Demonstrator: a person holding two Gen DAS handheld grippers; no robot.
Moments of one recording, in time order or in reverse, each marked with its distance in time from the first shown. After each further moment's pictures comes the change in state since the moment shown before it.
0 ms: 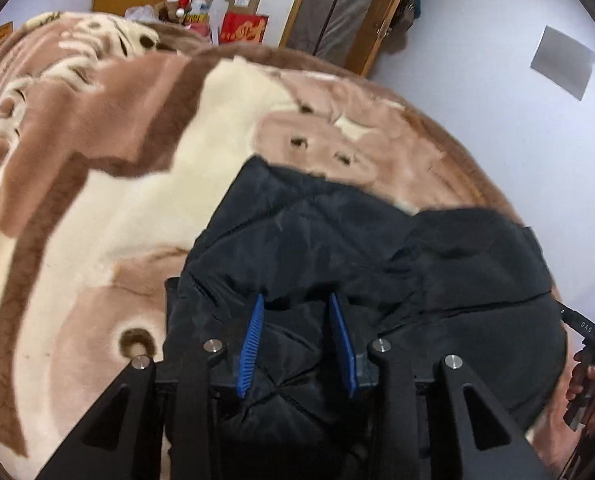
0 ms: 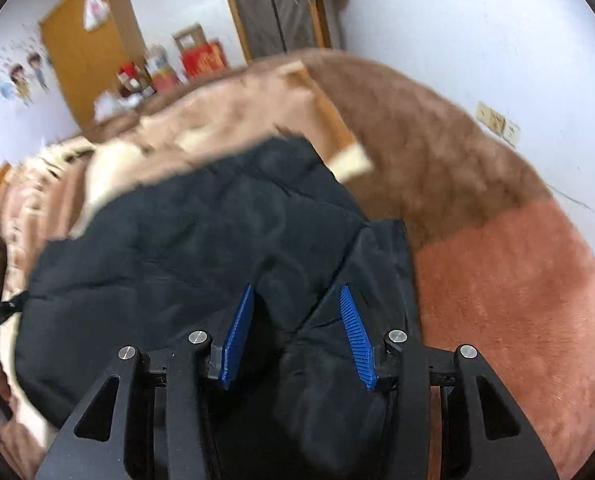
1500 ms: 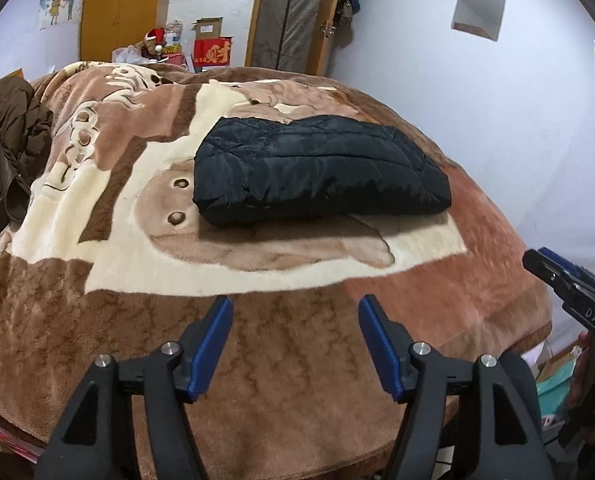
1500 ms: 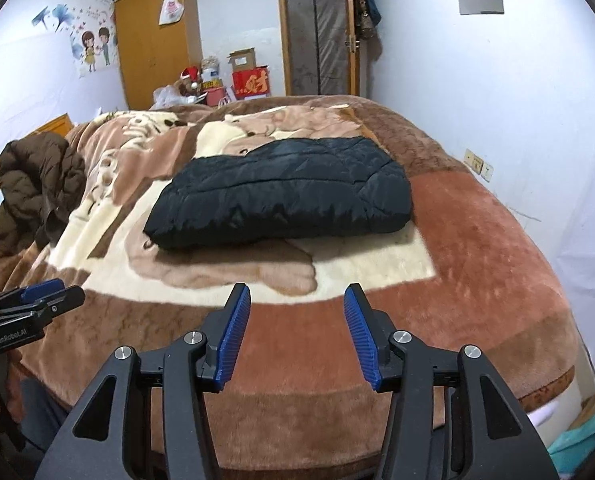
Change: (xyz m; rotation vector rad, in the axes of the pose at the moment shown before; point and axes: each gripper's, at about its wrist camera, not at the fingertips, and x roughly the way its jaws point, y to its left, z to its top) left arm -0.318 -0.093 -0.250 0.187 -0.025 0.025; right arm -0.312 0.146 -0.246 -0.178 -0.146 -0.018
